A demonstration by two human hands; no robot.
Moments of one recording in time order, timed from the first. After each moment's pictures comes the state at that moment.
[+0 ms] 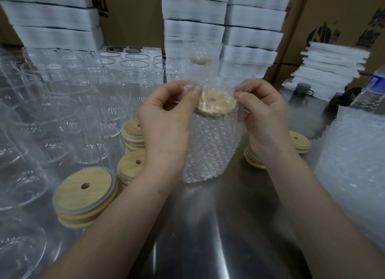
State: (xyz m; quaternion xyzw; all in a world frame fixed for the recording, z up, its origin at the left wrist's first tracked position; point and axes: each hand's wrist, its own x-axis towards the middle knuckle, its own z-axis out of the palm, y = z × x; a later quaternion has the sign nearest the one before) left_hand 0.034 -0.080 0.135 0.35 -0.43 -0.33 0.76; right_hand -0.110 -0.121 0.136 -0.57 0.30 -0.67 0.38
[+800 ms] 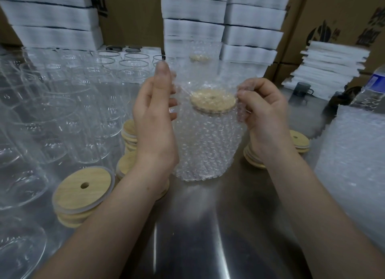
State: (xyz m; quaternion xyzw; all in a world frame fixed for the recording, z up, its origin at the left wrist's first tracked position) left_hand 0.045 -0.085 0.134 0.37 -0.40 -0.38 0.75; right_hand -0.113 -0.122 0.135 -0.55 0.31 -0.67 0.39
